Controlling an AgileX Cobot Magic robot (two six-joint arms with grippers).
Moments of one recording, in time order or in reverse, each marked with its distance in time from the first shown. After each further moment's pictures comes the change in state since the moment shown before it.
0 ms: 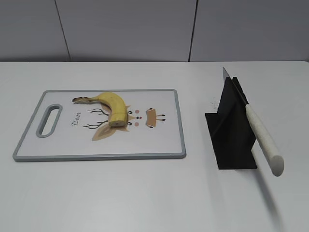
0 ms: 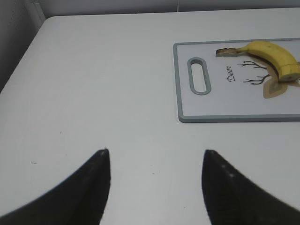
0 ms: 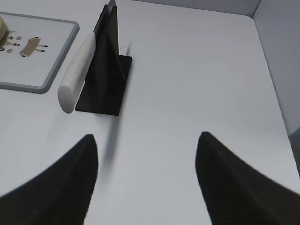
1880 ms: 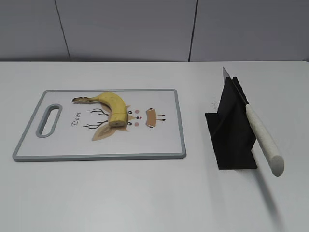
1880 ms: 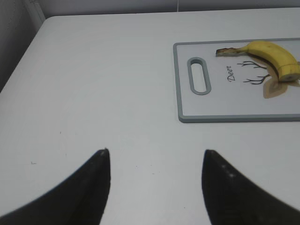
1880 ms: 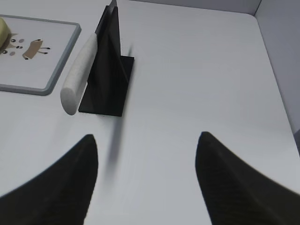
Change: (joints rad) left arm 0.000 0.000 0.000 0.000 0.000 0.000; right arm 0.000 0.000 0.000 0.008 0.001 0.018
